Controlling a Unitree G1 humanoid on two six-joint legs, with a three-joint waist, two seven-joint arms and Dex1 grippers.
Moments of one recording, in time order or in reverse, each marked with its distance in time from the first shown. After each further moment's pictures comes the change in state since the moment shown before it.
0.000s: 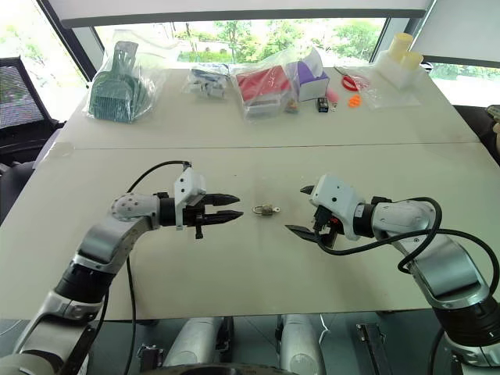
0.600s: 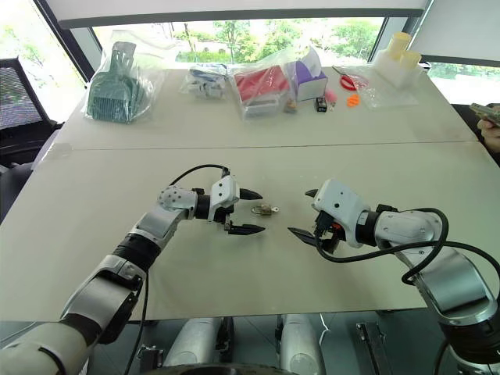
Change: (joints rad) left arm -0.262 -0.204 -0.106 0.685 0.195 -0.469 -0.133; right arm 0.089 0.000 -0.050 -0.106 0.015 0.069 -0.077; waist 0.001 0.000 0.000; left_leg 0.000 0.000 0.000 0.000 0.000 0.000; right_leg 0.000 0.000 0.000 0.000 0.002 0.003
